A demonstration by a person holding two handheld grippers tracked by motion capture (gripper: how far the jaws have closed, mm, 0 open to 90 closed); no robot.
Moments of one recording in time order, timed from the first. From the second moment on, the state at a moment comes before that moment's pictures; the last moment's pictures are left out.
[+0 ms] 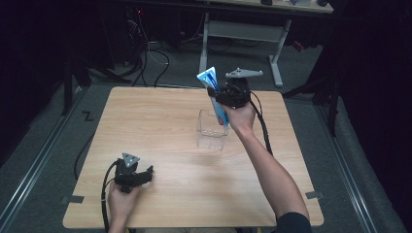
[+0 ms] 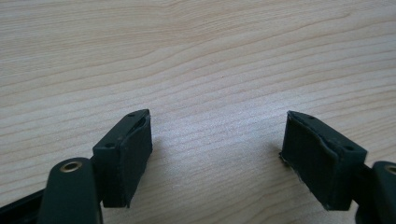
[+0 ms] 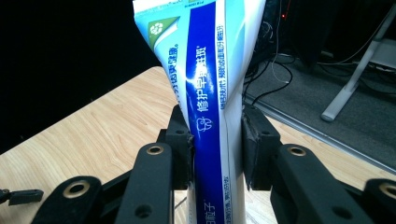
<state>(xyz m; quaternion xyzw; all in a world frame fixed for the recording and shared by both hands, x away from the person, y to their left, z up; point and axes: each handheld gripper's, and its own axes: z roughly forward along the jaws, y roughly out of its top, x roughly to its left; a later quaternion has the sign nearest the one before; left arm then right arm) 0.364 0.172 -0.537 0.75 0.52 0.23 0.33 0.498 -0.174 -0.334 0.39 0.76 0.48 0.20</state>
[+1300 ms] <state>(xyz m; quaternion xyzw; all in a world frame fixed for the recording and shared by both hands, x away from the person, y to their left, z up) 0.364 0.172 -0.536 0.75 0.52 0.22 0.33 0.514 -0.161 -0.386 0.42 0.79 0.42 0.17</state>
